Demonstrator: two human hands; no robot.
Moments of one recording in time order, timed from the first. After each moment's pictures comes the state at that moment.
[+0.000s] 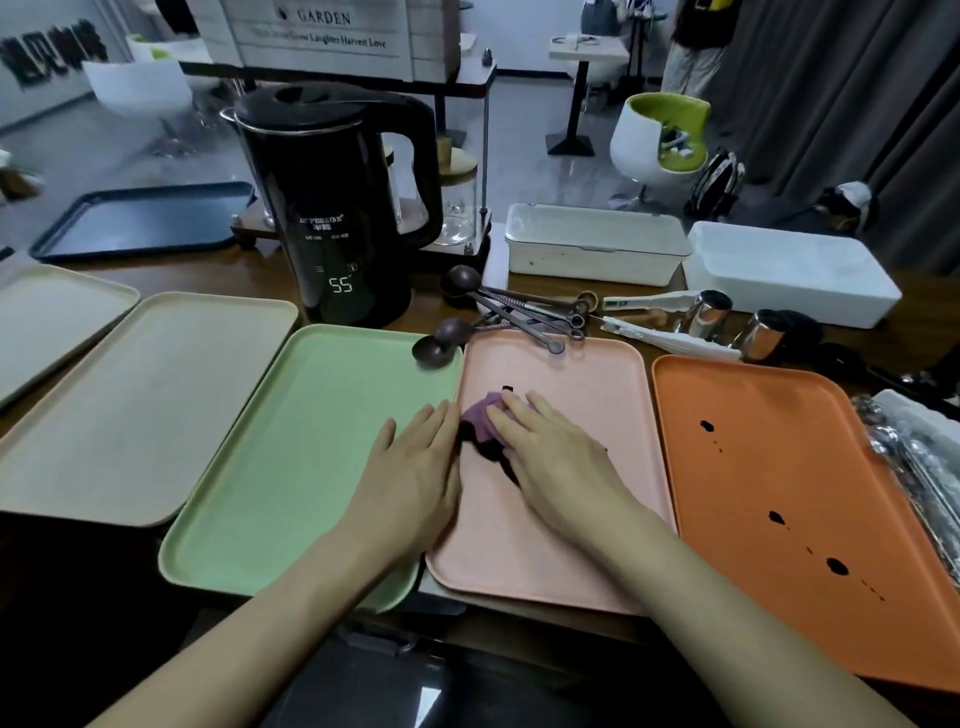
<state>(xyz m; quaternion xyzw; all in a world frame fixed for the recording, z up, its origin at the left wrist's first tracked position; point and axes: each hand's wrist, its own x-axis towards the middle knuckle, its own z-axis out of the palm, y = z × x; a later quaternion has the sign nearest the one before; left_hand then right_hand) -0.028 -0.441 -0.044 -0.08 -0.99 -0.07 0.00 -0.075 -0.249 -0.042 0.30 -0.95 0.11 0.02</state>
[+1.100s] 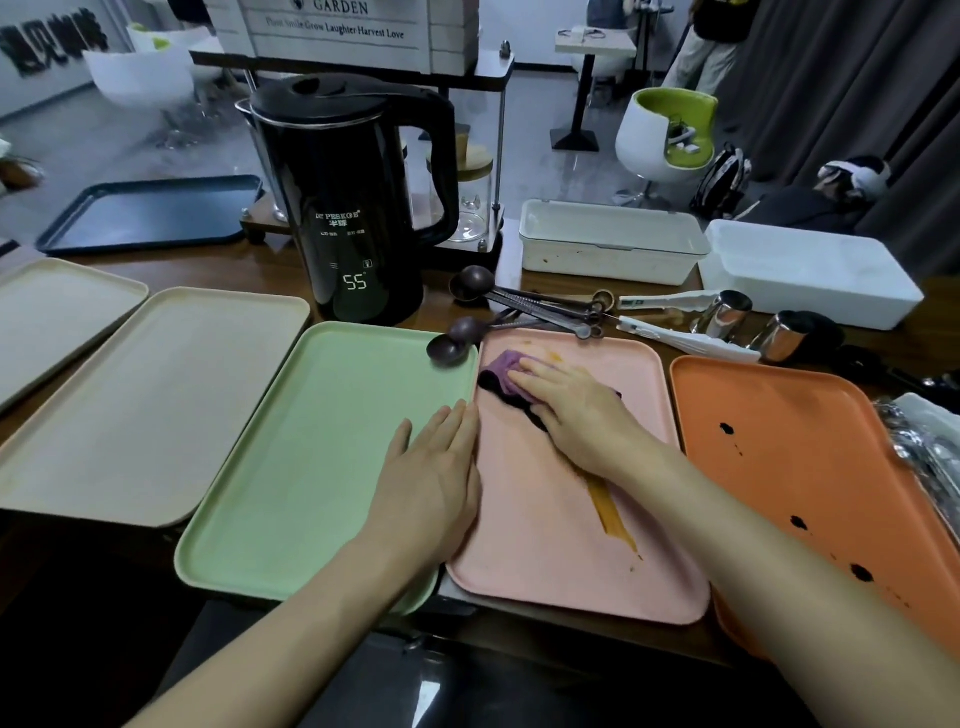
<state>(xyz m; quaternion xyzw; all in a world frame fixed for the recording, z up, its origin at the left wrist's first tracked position) -0.024 -0.435 -0.042 -0.06 -1.00 -0.06 -0.01 -0.131 -0.243 -0.030 0.31 -0.94 0.16 0.01</state>
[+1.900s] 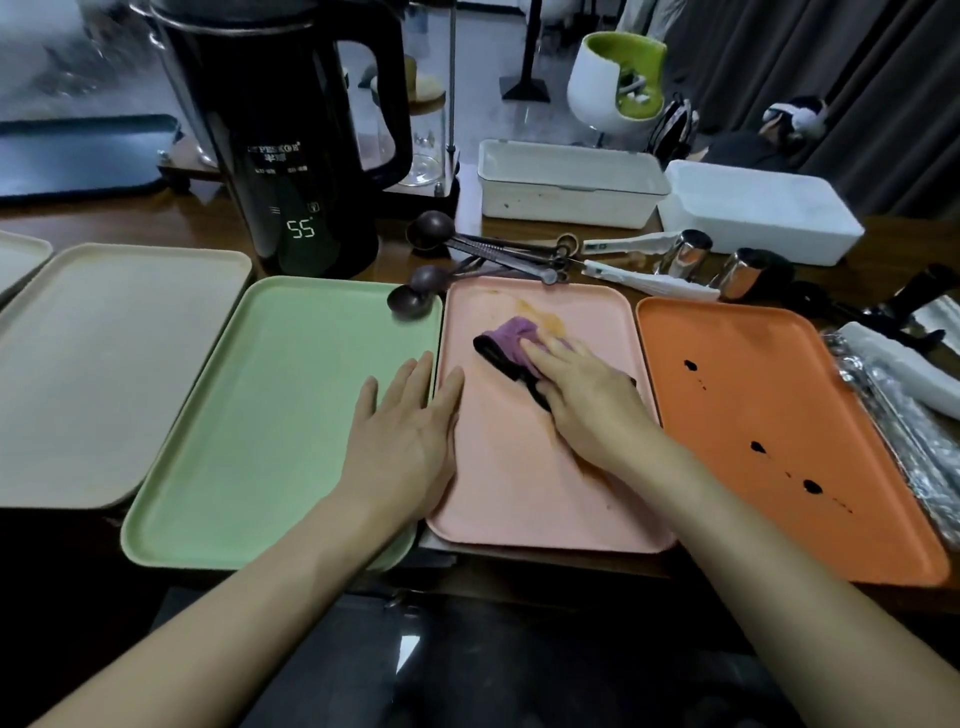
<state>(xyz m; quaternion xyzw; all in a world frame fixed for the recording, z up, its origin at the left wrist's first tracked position) -0.024 -0.435 -0.051 -0.07 -1.00 -0.05 0.00 -0.079 -0.222 -0.032 0.18 -0.97 0.15 -0.01</state>
